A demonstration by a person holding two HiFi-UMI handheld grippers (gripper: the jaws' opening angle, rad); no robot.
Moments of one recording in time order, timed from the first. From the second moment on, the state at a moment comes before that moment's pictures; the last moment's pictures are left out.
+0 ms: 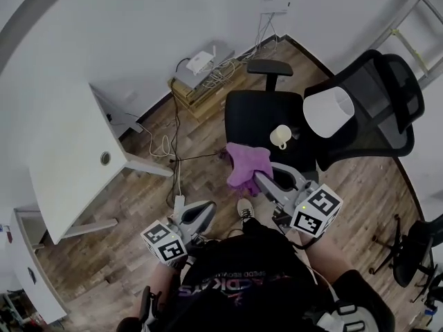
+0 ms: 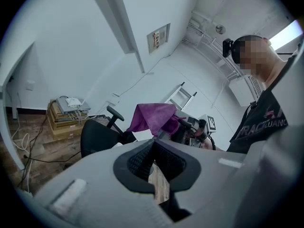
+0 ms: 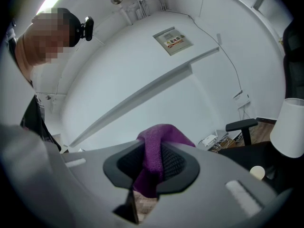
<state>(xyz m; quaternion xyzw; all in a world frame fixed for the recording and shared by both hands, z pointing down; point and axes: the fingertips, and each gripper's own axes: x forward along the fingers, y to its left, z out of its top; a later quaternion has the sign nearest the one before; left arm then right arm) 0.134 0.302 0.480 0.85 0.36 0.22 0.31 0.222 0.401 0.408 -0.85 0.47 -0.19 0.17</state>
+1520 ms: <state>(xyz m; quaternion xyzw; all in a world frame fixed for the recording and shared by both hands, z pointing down) 0.114 0.295 0.549 0.85 0.16 0.31 0.39 0.475 0.496 0.794 -0.84 0.21 -0.49 0.09</state>
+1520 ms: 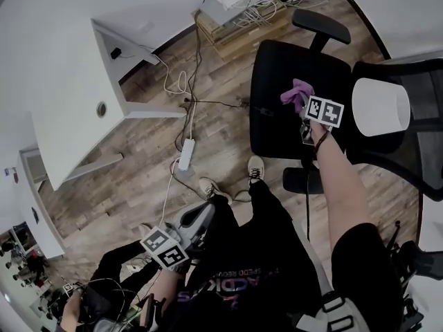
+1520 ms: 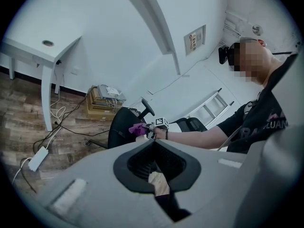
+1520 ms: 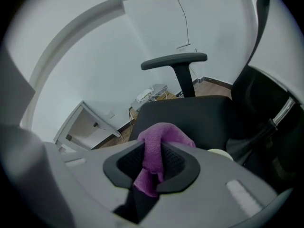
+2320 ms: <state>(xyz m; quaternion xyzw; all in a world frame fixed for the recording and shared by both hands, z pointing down) 0.111 0.289 0.558 0.85 0.16 0.30 0.40 0.464 0.509 0.824 -0.83 0.19 -0.53 0.07</state>
